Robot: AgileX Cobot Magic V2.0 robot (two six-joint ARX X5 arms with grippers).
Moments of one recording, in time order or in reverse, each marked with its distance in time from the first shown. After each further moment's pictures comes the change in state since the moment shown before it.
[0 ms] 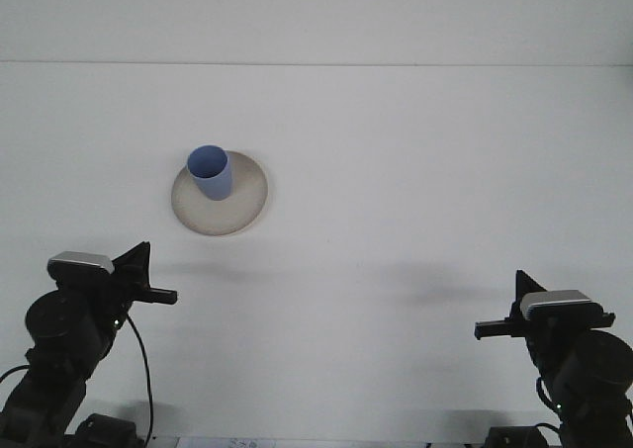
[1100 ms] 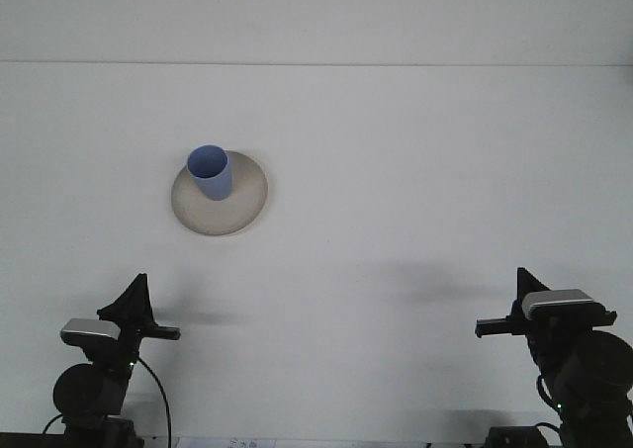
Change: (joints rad) left arm 0.095 -0.542 -0.658 0.395 0.021 0.033; right arm 0.000 0.000 0.000 0.025 0.000 0.000
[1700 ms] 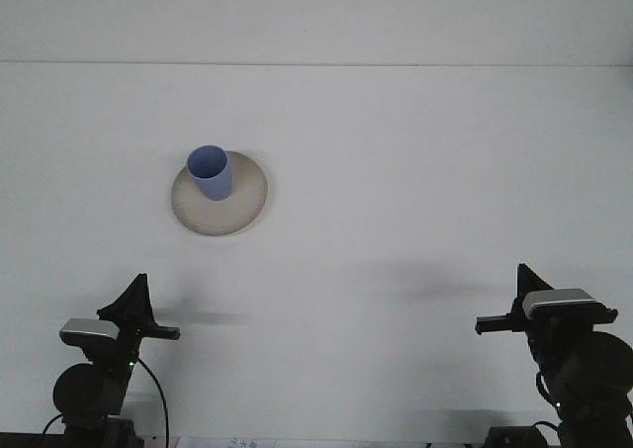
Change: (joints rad) left arm 0.000 0.000 0.000 0.000 0.000 -0.016; right arm 0.004 -0.017 -0.023 0.064 0.019 0.000
